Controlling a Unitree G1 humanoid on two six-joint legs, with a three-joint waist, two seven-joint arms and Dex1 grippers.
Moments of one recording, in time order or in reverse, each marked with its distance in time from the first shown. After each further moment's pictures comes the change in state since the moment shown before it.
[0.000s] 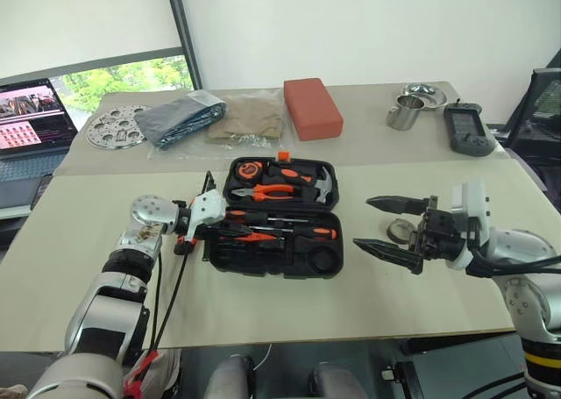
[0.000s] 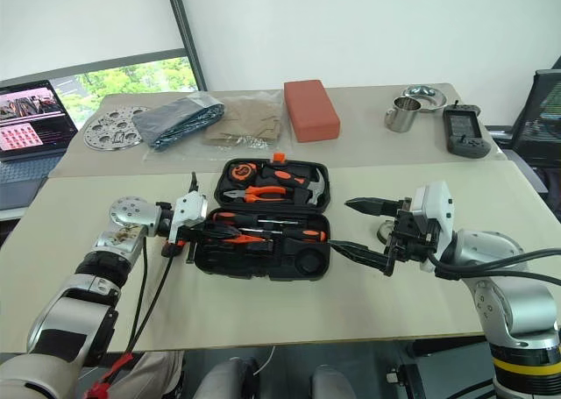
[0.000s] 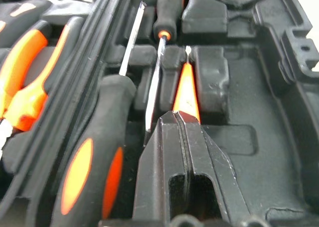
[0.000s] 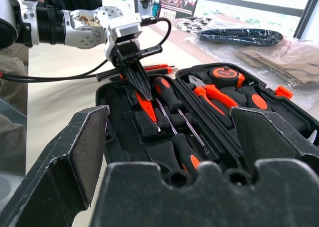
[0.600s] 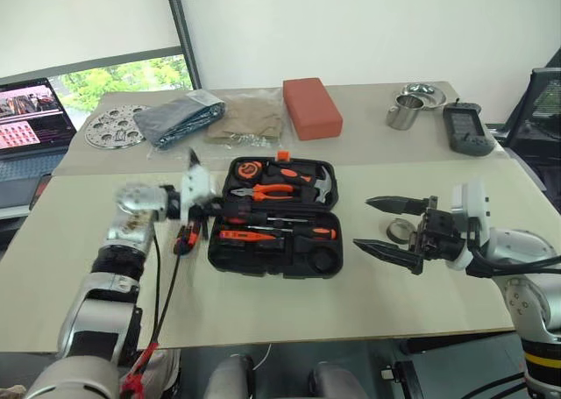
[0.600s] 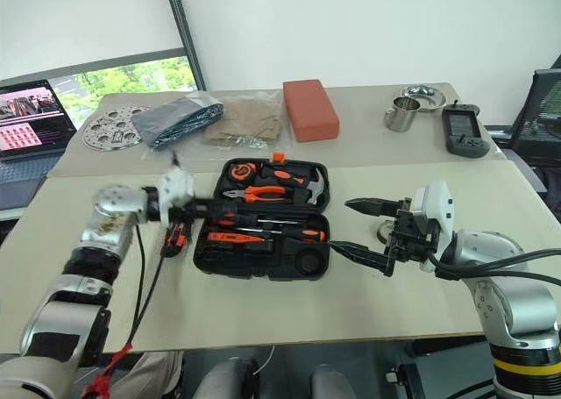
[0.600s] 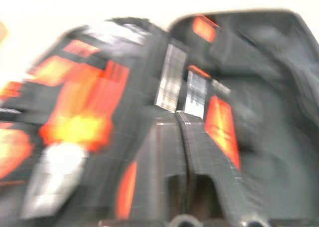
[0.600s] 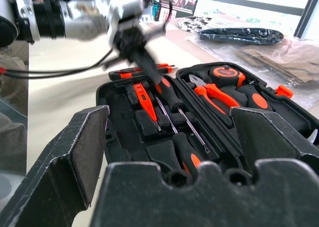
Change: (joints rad) left arm 0.016 0.059 0.170 -0.267 -0.087 0.222 0.215; right arm 0.001 0.000 0.000 0.001 0.000 -0.001 0.010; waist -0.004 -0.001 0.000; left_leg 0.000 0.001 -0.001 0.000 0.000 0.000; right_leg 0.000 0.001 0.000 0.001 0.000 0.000
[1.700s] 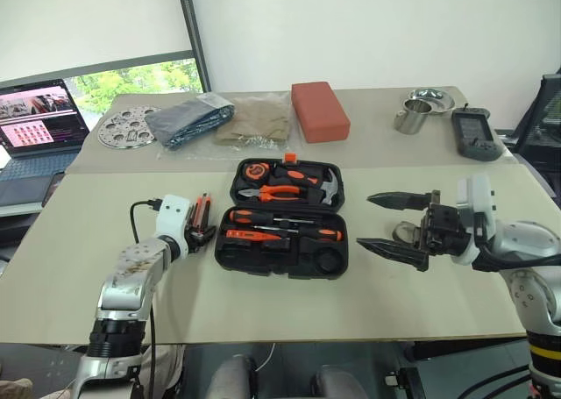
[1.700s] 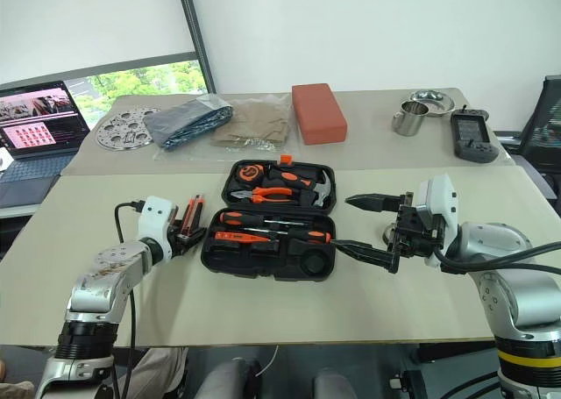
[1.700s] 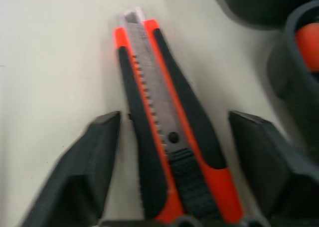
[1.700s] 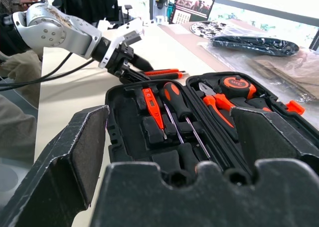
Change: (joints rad) left arm 0.462 -0.174 0.108 -0.658 0.051 0.890 0.855; right arm -0.040 -0.035 -0.003 0.018 0.004 0.004 0.051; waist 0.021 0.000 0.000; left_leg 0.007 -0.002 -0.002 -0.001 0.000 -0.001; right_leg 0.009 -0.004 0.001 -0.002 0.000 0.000
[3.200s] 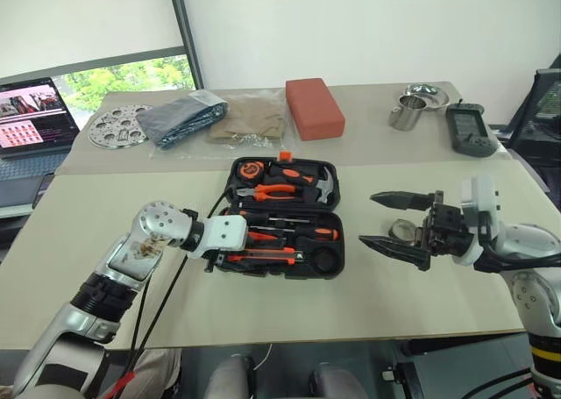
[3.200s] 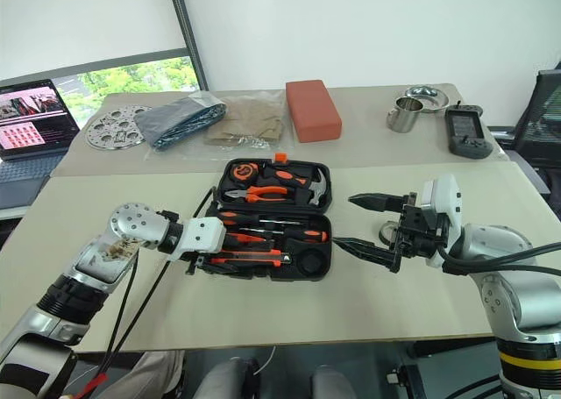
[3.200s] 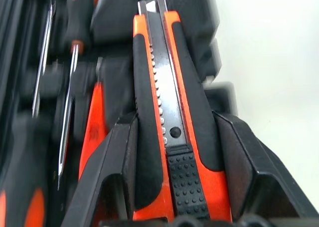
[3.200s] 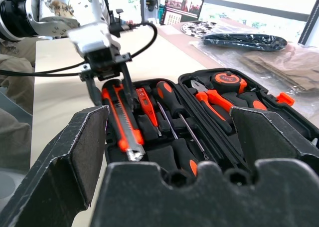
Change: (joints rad) left arm -0.263 0.315 -0.440 0.115 0.124 -0.649 -0.924; right arm 0.016 0.001 -0.009 0.008 0.030 -0.005 -0.030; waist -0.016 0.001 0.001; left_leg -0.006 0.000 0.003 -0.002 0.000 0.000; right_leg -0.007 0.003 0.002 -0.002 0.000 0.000
